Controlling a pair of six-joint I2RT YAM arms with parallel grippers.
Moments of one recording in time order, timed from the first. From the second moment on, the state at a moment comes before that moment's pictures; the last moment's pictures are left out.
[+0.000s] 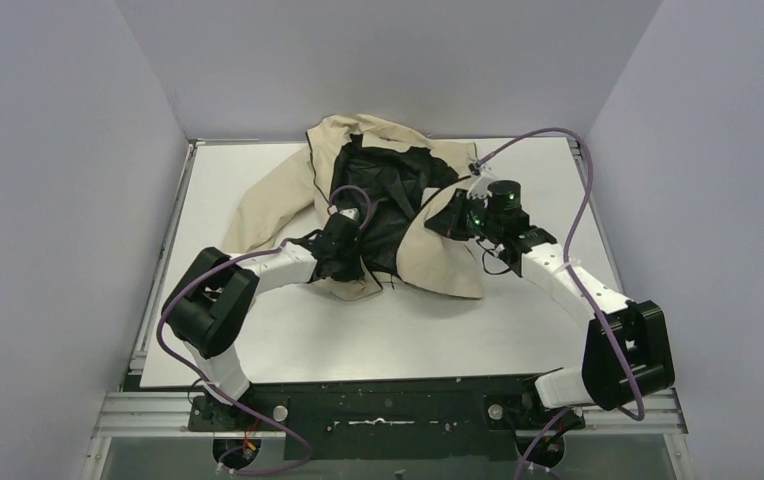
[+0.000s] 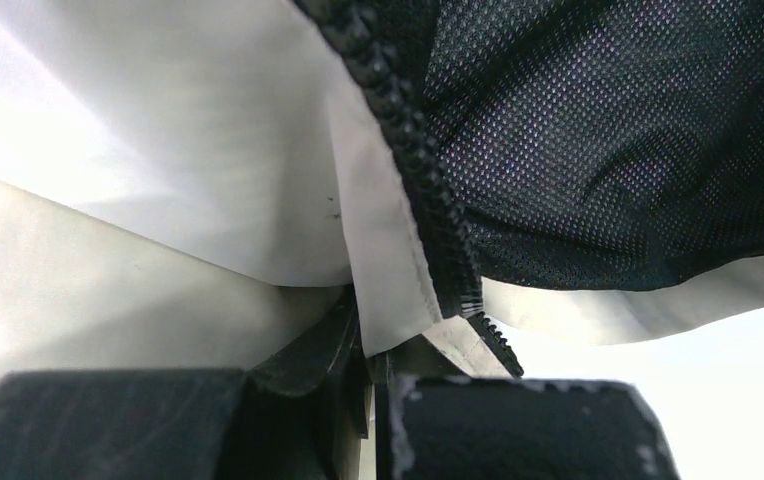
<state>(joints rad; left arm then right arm) -0.62 1.77 0.96 -0.16 -0.03 -0.62 0.32 1.41 0.95 0.00 -0.39 0.52</state>
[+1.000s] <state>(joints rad) -0.62 1.74 0.93 -0.14 -0.06 -0.61 0.46 1.33 0.74 -0.25 -0.08 0.42</state>
